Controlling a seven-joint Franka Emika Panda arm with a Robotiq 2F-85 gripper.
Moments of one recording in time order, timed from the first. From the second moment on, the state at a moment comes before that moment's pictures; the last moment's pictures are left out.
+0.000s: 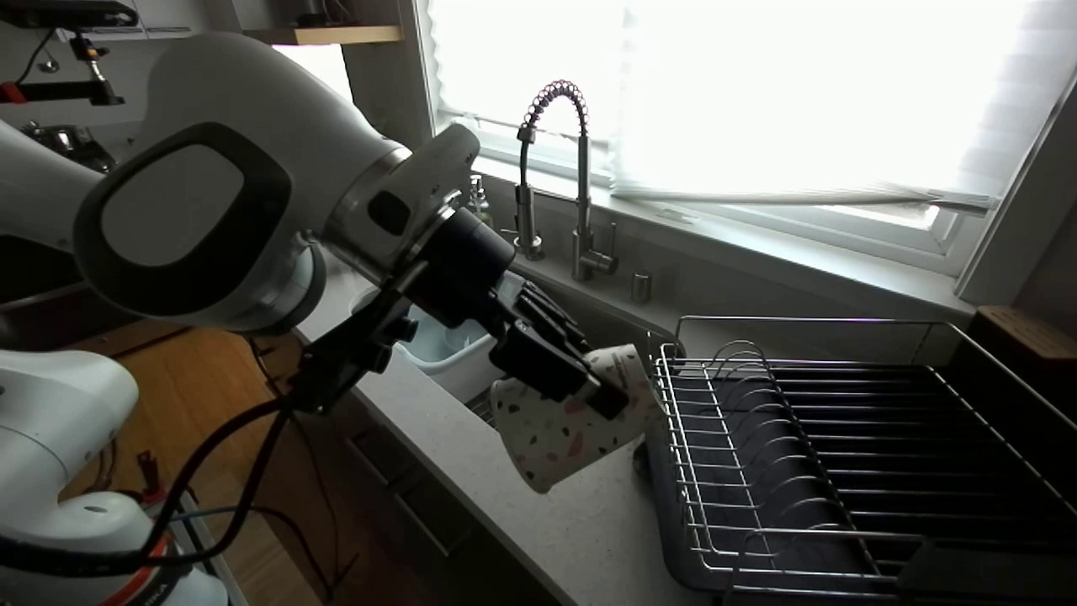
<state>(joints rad) -0.80 -0.53 -0.10 -2.54 -0.81 2.84 0.47</state>
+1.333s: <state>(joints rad) -1.35 -0.29 0.23 -2.41 -0.98 3.42 0.77</state>
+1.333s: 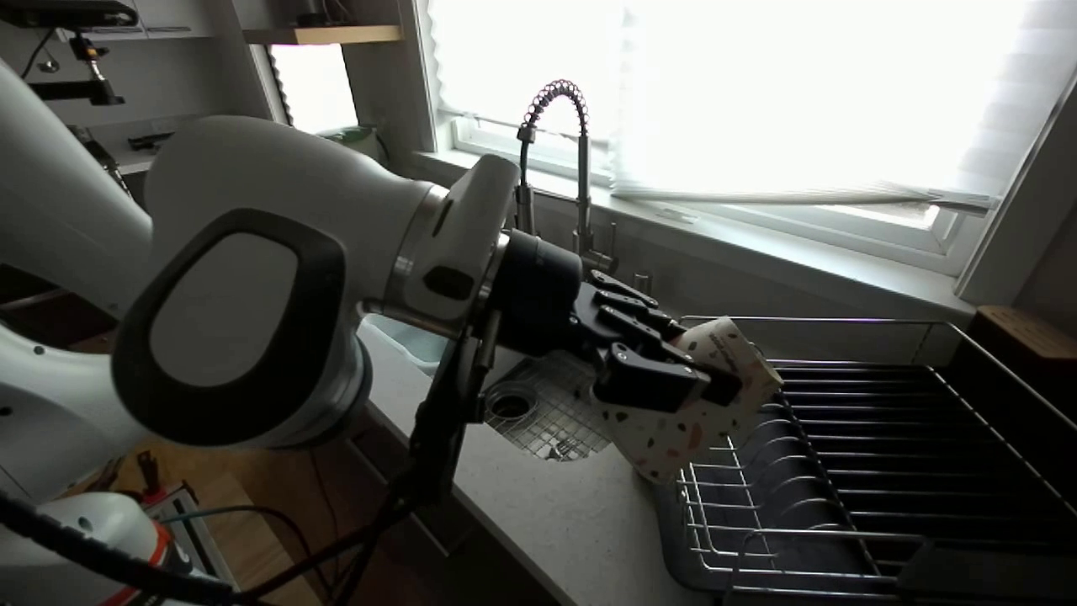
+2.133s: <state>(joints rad) -1.53 -0.23 0.44 -2.49 -0.58 3.50 0.38</state>
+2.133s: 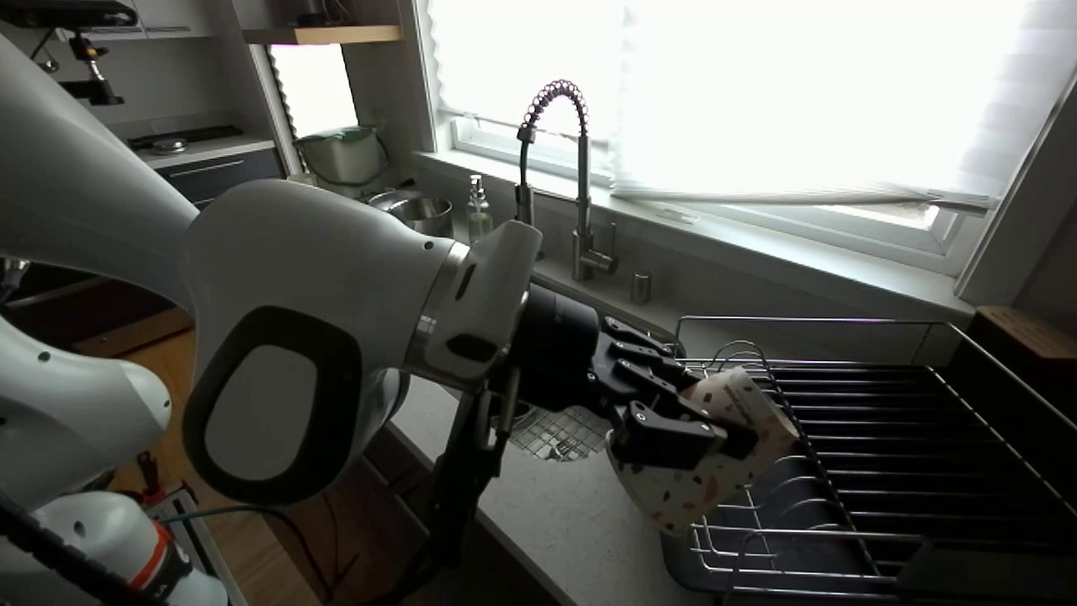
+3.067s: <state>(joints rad) -1.51 -0.16 0.47 -2.49 -0.50 3.56 0.37</state>
